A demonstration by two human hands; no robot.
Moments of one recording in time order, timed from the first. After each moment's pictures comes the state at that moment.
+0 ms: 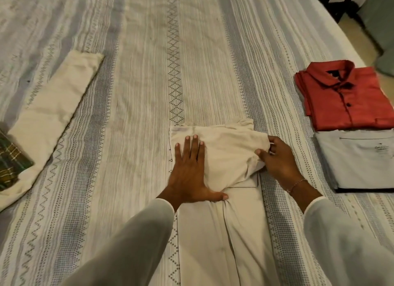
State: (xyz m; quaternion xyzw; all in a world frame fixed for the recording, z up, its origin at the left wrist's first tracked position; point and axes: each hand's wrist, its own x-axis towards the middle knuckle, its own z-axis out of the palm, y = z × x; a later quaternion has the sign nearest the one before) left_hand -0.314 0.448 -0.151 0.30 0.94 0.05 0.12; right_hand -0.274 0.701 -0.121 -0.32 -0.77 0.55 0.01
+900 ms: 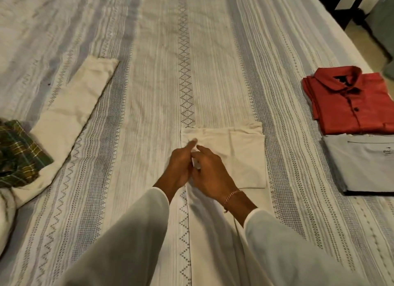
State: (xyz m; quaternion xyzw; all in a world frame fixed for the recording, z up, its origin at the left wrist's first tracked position) left_hand -0.347 0.430 -0.110 -0.26 0.58 0.71 0.30; right_hand -0.282 0.523 -0.075 0.00 -0.92 0.40 -0.07
